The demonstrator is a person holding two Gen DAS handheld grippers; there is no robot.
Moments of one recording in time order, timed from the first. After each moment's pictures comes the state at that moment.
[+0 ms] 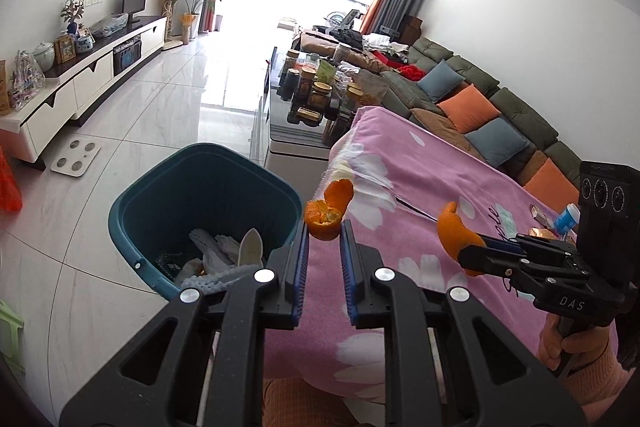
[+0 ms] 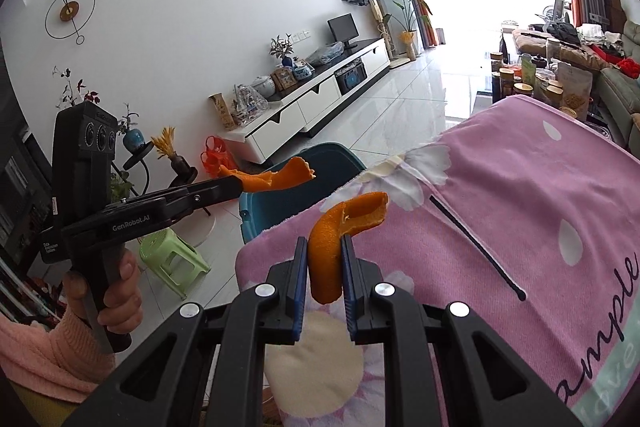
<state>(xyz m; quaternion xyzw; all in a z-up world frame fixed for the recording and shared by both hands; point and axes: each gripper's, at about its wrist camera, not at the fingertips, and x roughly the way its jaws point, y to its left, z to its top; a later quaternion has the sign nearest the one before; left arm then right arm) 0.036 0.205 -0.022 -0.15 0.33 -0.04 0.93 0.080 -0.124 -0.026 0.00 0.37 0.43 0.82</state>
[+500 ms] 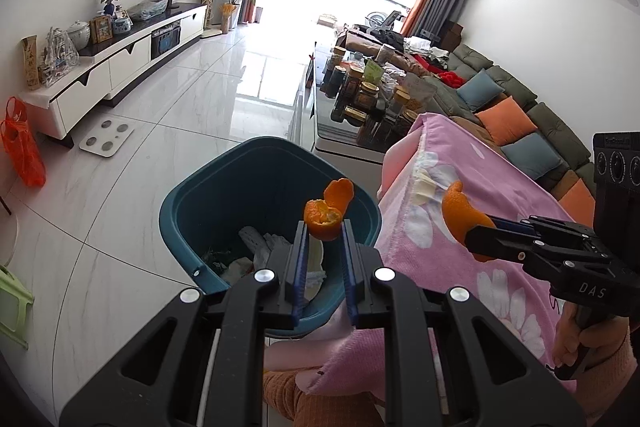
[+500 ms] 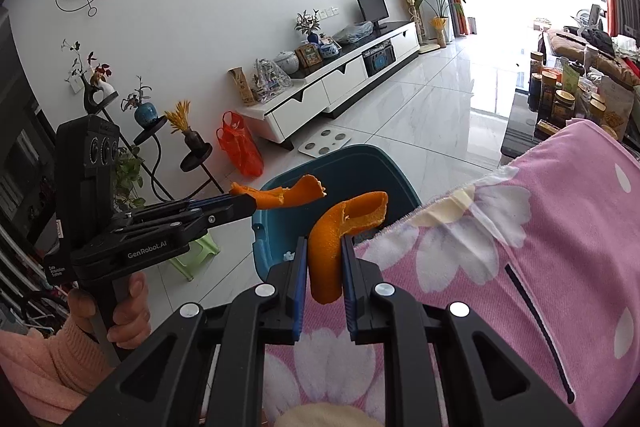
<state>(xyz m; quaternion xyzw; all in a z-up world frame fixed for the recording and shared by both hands) 0.043 0.265 -0.047 -0.17 0.35 0.02 0.92 0.116 -0.045 -0.029 -0.04 0.40 0.46 0.79</state>
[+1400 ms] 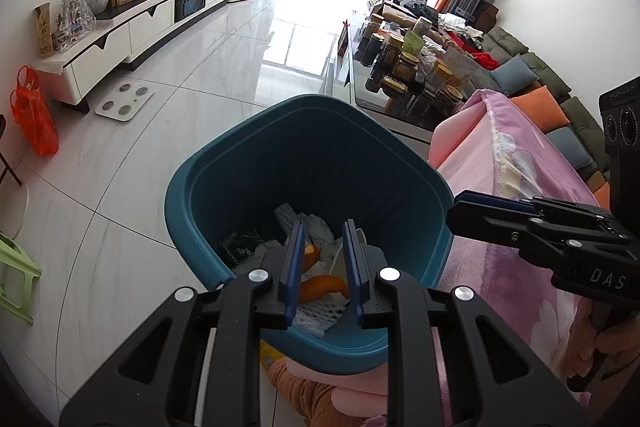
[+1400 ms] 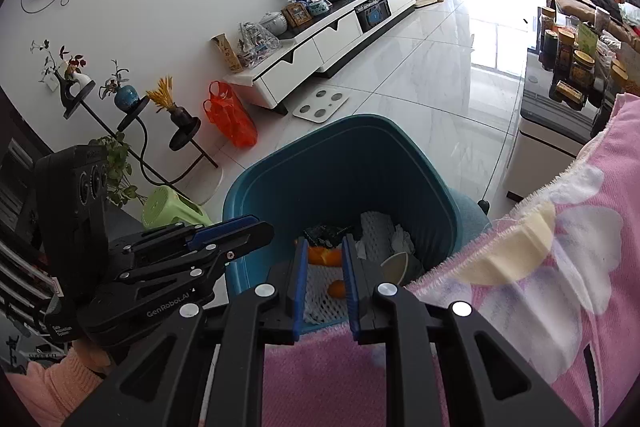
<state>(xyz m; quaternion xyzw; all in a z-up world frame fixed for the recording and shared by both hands) 0.107 0.294 -0.115 -0.19 0.41 0.06 0.89 0.159 0.031 -0.071 -0.04 0.48 0.45 0.76</state>
